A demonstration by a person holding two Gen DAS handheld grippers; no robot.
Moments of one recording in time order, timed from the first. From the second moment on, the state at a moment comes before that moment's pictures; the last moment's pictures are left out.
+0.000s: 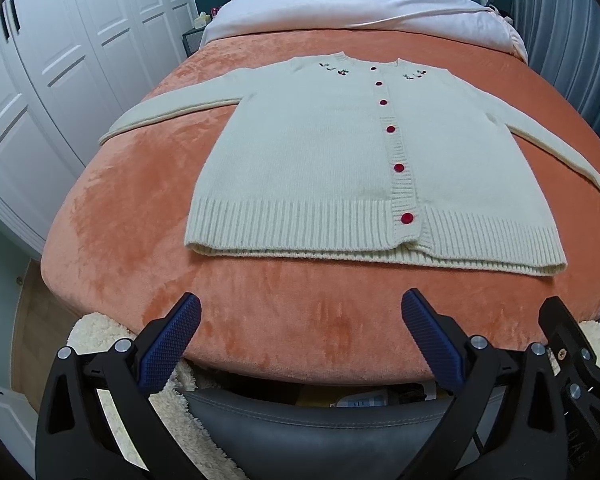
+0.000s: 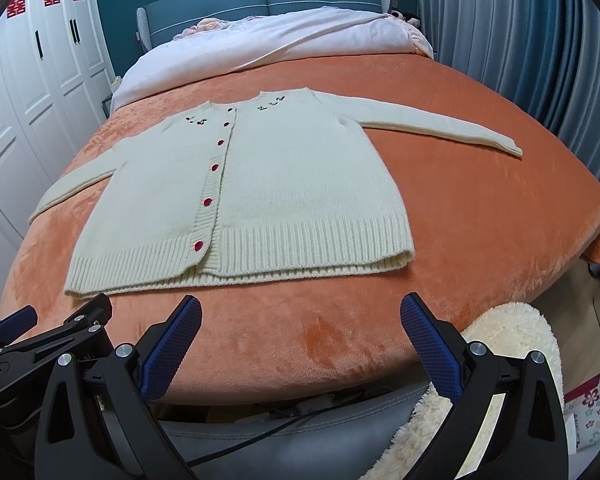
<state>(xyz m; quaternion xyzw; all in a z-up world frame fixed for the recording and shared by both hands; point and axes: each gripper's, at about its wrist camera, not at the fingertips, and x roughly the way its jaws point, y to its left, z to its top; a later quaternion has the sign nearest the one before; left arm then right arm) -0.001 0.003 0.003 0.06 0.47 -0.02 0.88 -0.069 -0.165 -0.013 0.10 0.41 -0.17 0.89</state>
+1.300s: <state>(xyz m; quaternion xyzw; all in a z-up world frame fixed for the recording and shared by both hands) -0.003 0.004 0.001 0.06 0.47 -0.02 0.88 -0.068 -0.166 -0.014 0.10 0.41 -0.17 0.89</state>
